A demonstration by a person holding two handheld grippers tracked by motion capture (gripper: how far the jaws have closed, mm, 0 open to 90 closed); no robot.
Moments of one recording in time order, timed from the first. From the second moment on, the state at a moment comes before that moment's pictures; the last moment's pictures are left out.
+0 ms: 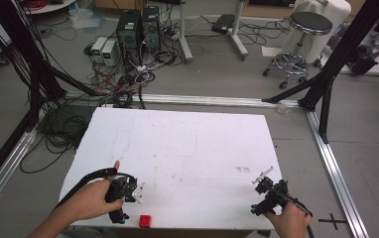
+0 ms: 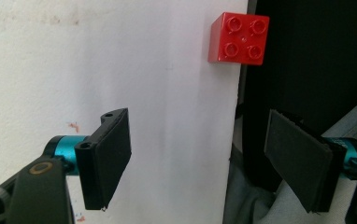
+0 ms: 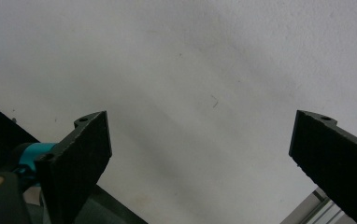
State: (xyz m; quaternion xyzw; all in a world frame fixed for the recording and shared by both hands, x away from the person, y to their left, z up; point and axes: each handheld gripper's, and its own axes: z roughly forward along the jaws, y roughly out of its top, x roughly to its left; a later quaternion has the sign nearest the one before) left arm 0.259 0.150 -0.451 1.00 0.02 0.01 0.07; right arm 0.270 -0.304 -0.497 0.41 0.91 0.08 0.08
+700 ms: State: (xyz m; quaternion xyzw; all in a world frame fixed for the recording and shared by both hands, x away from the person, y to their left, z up) left arm 0.244 0.117 -0.461 1.00 0.01 0.00 0.08; right arm 0.270 -0.305 -0.498 0.41 0.90 0.08 0.08
